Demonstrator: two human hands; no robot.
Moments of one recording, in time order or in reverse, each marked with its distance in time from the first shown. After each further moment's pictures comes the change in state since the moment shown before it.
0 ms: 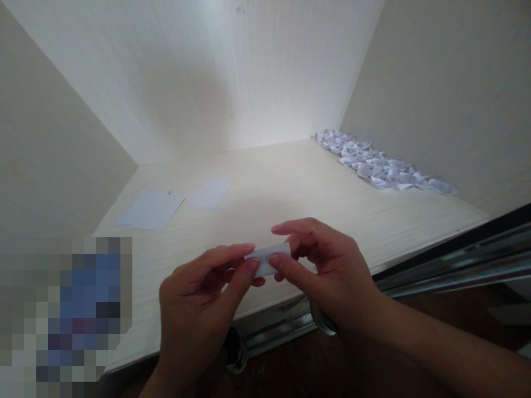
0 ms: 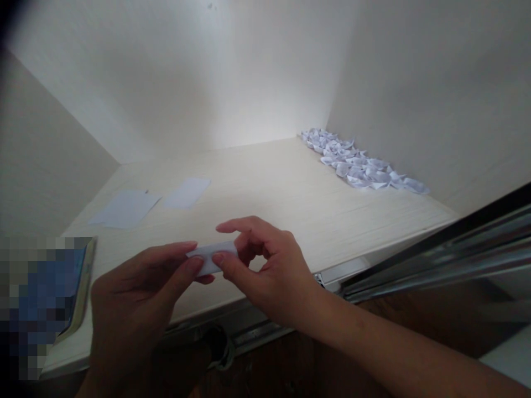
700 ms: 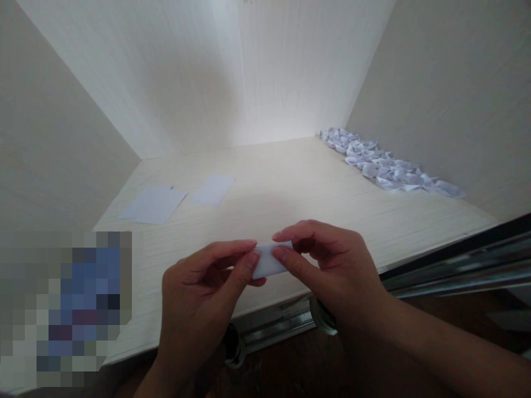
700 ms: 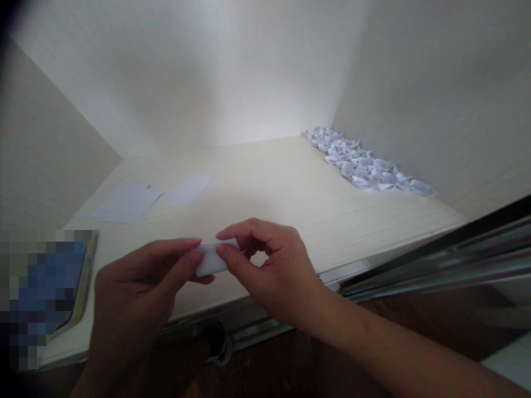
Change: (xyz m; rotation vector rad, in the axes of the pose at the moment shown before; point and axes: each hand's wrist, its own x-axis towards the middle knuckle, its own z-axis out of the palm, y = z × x) left_hand 0.003 0.002 0.000 -0.040 0.014 -0.111; right_hand 0.005 -0.005 0.003 -0.089 0.061 0.048
